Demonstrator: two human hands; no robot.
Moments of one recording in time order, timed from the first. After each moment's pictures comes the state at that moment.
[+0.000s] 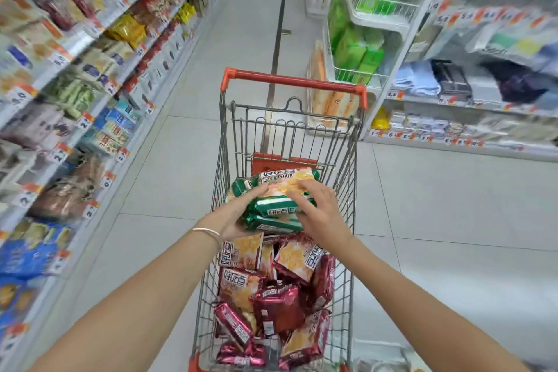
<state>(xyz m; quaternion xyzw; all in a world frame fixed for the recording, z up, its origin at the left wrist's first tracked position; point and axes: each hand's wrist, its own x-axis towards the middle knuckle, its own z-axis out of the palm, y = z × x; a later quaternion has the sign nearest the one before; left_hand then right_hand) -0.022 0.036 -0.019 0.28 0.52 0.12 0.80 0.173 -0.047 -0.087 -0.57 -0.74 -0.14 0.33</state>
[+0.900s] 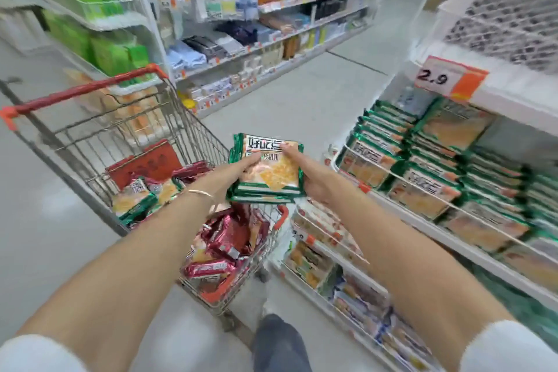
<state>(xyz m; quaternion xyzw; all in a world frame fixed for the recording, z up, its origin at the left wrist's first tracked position) -0.054 -0.127 0.035 0.70 0.22 -0.17 0.66 0.011 -0.316 0.031 -0.66 0.04 0.34 0.66</state>
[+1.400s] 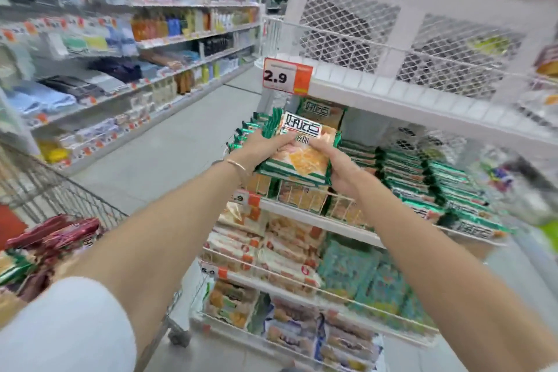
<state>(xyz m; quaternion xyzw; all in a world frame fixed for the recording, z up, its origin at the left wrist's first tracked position) 0.035 -0.416 0.084 0.77 -0.06 -0.12 0.62 -0.004 -0.600 0.073 -0.69 0.15 0.04 0.71</state>
